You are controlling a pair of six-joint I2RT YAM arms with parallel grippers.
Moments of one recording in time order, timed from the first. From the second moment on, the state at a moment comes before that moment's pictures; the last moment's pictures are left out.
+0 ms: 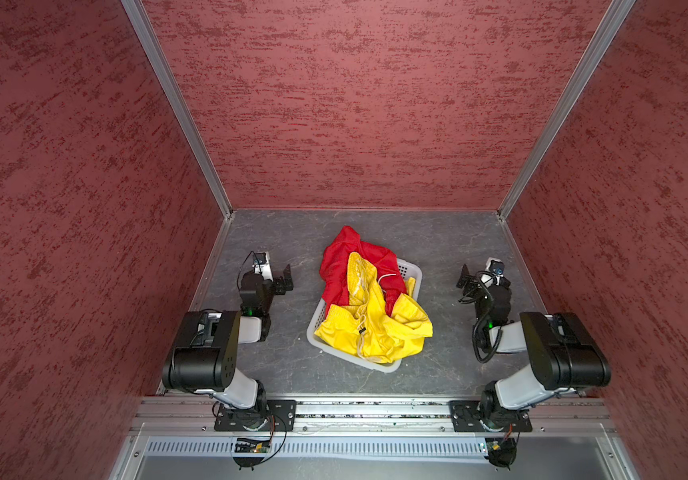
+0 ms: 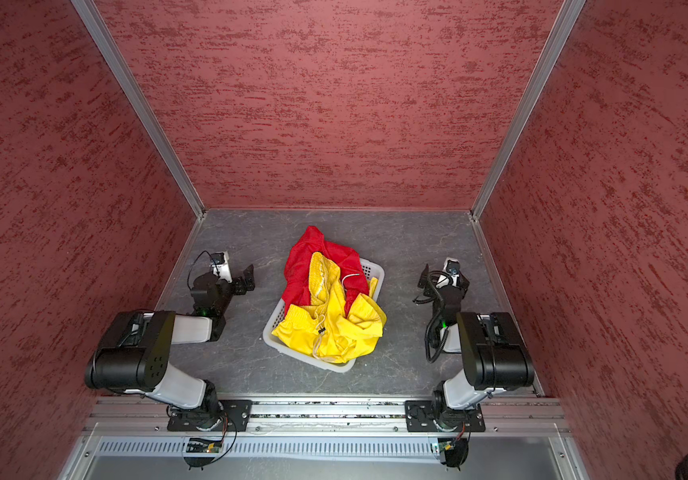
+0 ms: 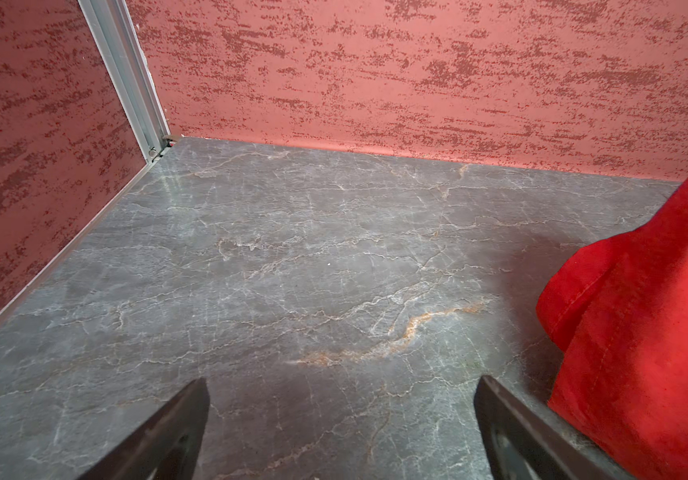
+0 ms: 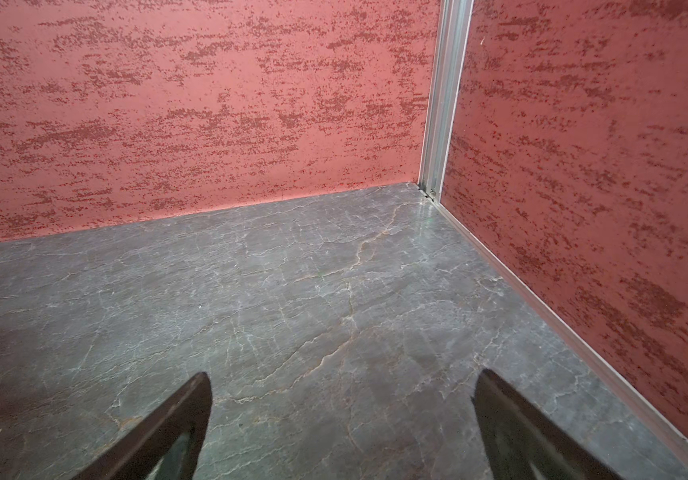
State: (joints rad) left arm 0.03 1.54 0.37 0.89 0.03 -0.09; right arm -0.04 1.56 0.27 1.17 0.19 0.10
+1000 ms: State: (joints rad) left arm -0.07 1.28 0.97 -0.22 -0.05 -0.61; right arm 0.36 1.26 0.77 -0.23 0.25 0.58
